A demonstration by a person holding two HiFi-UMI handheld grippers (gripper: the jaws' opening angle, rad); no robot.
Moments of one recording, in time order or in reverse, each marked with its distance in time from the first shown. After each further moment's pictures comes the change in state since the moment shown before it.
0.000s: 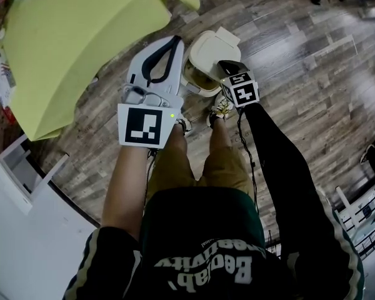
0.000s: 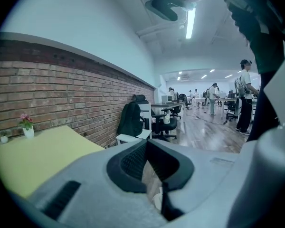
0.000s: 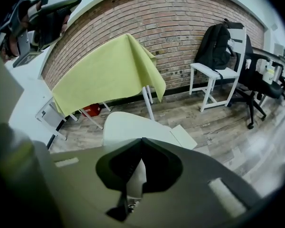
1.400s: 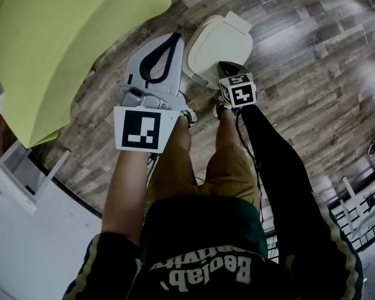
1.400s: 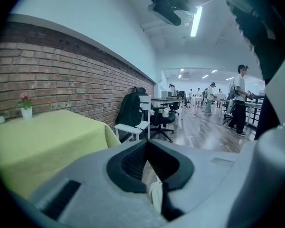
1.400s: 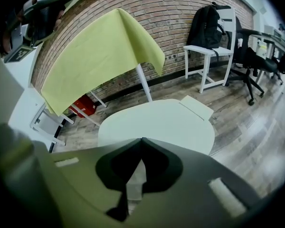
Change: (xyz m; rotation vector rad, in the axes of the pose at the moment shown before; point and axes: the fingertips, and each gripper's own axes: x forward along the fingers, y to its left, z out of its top) left arm 0.005 0.012 -0.080 -0.064 0.068 -0.029; right arm 0.069 0.022 -0.075 0.138 0.067 -0.023
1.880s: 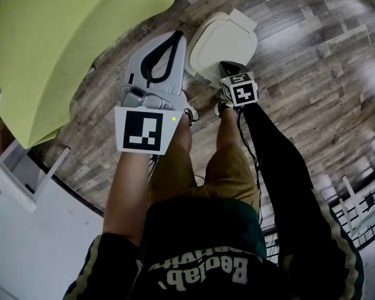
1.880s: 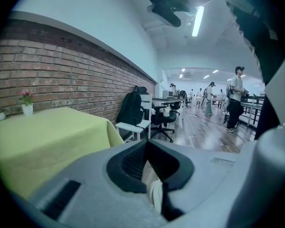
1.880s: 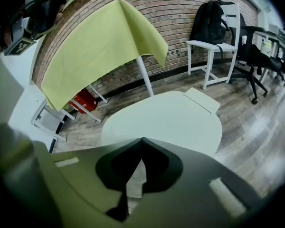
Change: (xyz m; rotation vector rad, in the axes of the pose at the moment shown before) left arm 0.002 0.008 -0.012 -0.017 0.005 0.008; right arm 0.021 0.002 -0.017 -0.016 0.039 0.015
